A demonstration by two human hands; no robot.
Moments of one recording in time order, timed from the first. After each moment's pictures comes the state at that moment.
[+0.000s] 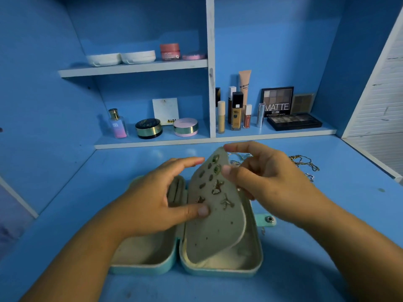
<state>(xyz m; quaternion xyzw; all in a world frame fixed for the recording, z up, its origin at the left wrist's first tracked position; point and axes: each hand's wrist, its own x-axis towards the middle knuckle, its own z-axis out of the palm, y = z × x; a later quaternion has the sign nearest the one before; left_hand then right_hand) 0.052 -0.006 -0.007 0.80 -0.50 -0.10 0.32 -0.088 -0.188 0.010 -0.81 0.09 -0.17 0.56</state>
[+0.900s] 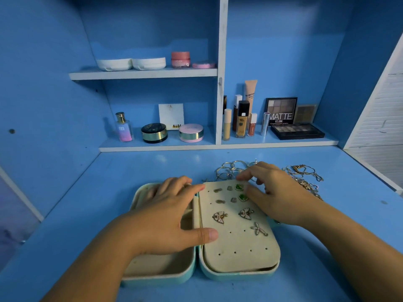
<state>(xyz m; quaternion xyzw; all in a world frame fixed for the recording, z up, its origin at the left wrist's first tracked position) 0.040 -0.006 -0.004 0.88 -0.45 -0.16 0.06 -0.063 -0.232 -0.027 -0.96 0.08 -0.15 0.24</state>
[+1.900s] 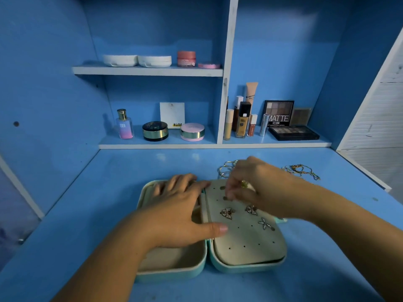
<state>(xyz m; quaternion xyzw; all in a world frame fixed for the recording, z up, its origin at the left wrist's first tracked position) 0.050 -0.002 -0.015 0.87 -0.47 -0.13 0.08 -0.057 -0.185 0.019 -0.99 -0.03 -0.05 0.16</state>
